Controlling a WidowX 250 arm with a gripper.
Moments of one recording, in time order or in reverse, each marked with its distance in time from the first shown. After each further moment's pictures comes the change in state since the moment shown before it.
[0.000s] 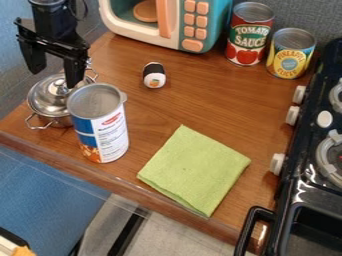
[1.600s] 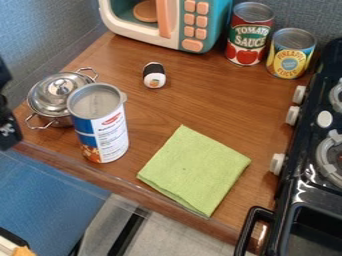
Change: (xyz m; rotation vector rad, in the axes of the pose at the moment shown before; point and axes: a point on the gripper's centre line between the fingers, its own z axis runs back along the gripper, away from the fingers) arm -0.108 -0.001 0.000 -0.113 -0.131 -0.394
